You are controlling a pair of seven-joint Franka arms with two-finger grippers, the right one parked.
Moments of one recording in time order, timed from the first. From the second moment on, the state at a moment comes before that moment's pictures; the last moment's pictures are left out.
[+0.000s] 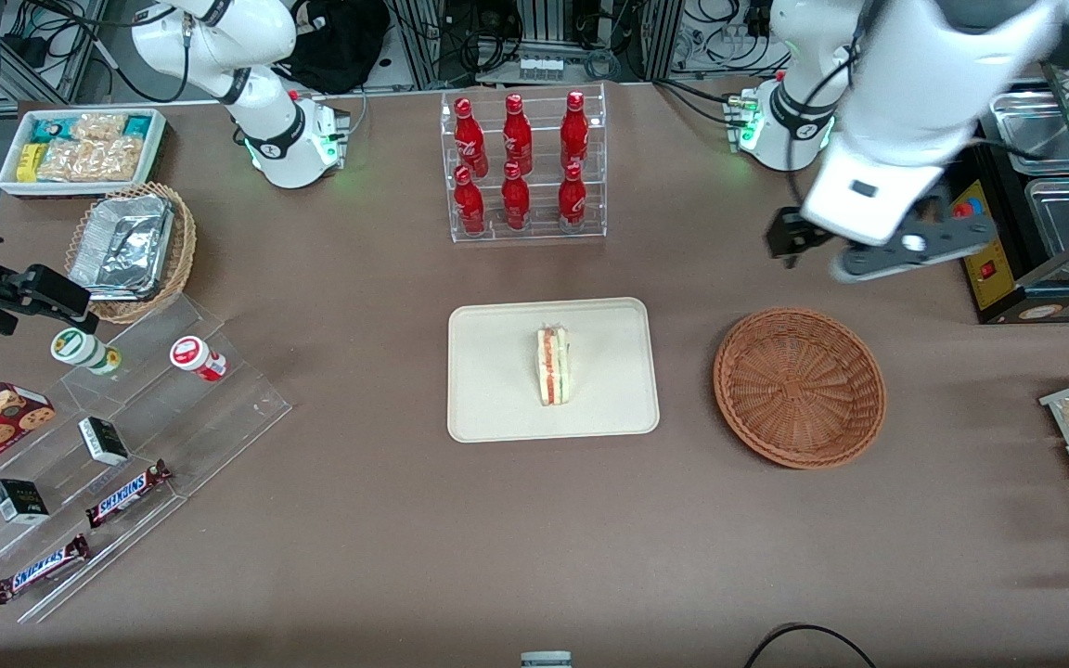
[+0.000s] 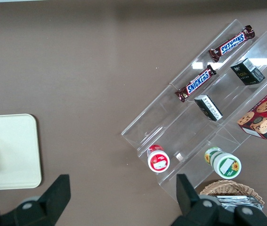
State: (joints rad) arm 0.01 0.10 -0.39 -1.39 0.14 1.38 -0.51
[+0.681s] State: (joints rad) arm 0.01 0.04 -0.10 -1.38 0.08 1.32 -0.02
